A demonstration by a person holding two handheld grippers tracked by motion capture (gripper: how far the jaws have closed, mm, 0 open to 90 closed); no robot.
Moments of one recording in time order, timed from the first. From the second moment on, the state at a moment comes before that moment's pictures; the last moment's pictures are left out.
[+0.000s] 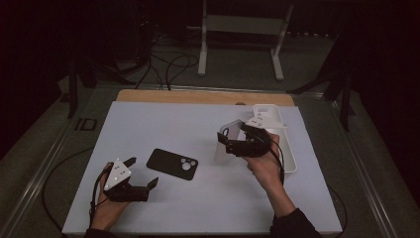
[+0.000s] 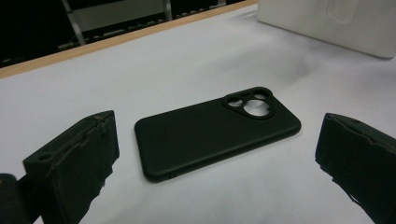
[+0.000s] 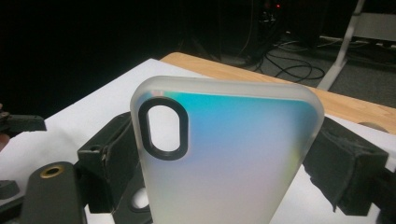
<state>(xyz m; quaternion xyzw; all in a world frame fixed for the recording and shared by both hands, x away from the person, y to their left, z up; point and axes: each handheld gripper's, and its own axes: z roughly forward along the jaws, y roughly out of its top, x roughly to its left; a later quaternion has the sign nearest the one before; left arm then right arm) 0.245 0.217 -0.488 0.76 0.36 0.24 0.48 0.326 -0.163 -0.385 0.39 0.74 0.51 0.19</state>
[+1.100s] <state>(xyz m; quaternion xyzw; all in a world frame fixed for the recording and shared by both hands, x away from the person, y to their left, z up) 0.243 0.217 -0.489 0.76 0.37 0.25 0.48 0.384 -0.192 -0.363 0.44 0.71 0.49 0.23</state>
